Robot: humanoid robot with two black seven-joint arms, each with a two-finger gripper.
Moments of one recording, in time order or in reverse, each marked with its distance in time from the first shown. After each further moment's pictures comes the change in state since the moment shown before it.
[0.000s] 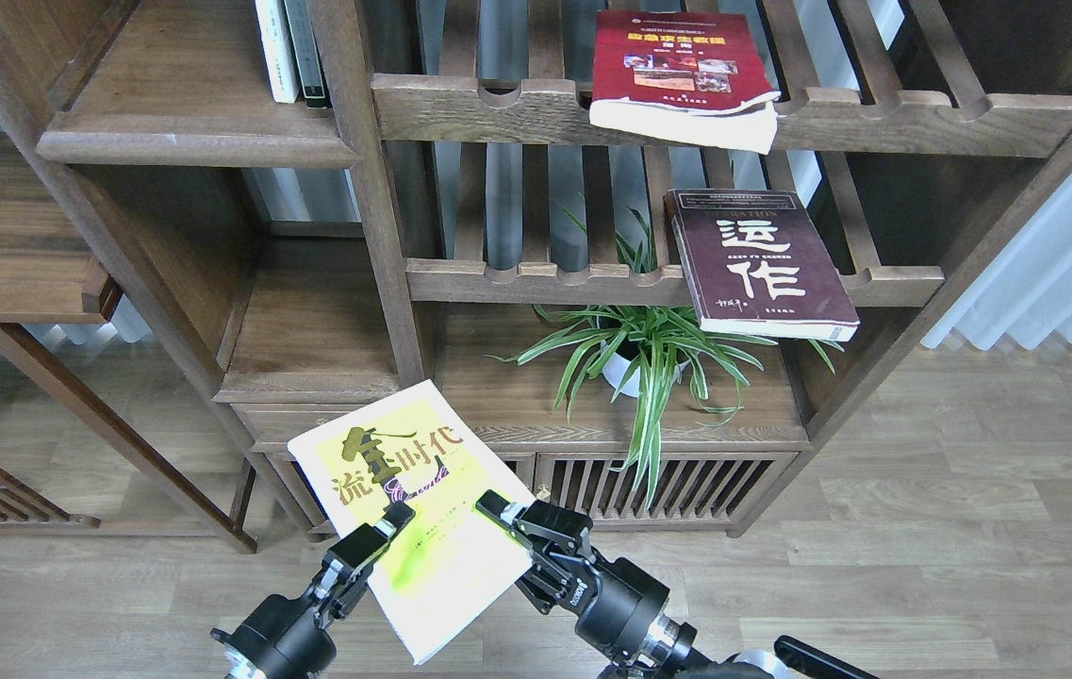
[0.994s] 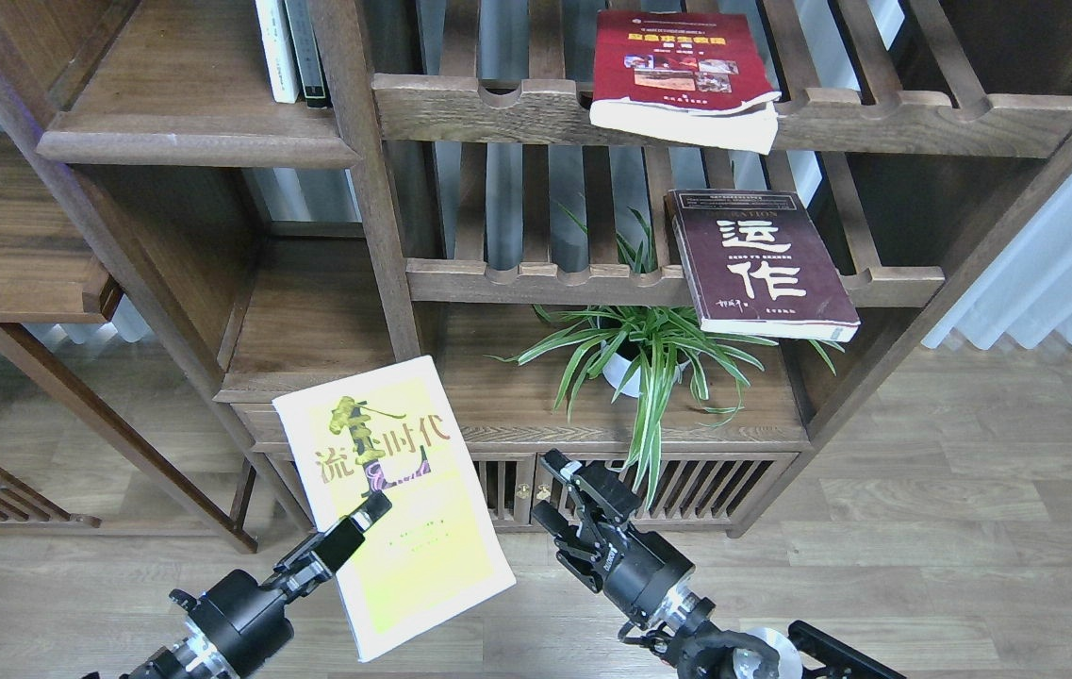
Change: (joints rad) left arm 0.000 0.076 -0.163 0.042 0.345 0.000 0.189; right arm 0.042 0.066 0.113 -0.216 -0.010 0.000 0.036
